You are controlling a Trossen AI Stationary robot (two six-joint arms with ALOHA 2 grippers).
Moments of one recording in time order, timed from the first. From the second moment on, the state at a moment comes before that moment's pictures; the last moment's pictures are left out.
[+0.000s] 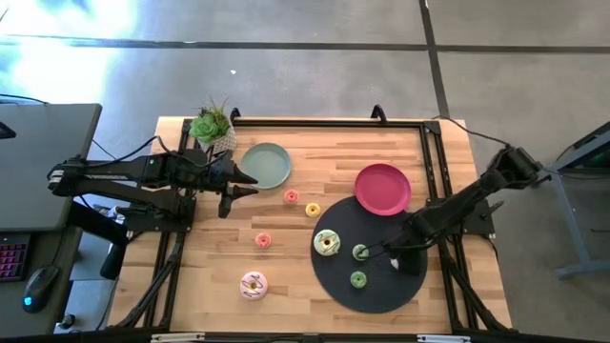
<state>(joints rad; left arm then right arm) 0.00 0.77 0.78 -0.40 -0.05 -0.17 0.51 1.37 0.67 -0.86 -0.18 0.79</state>
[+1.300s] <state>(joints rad) 0.00 0.77 0.78 -0.40 -0.05 -0.17 0.13 1.44 1.04 -1.12 0.42 0.53</state>
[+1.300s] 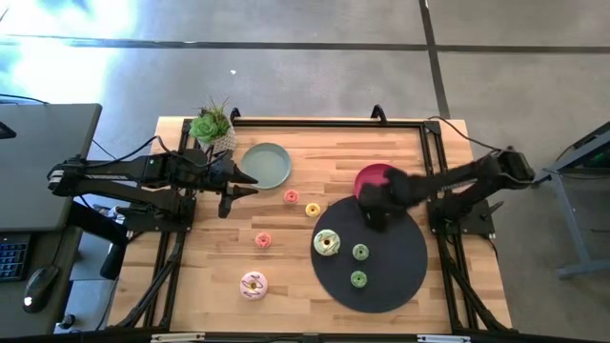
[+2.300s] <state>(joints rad) 0.00 0.77 0.78 -0.40 -0.05 -0.22 -0.44 1.44 0.76 -0.78 0.19 0.02</state>
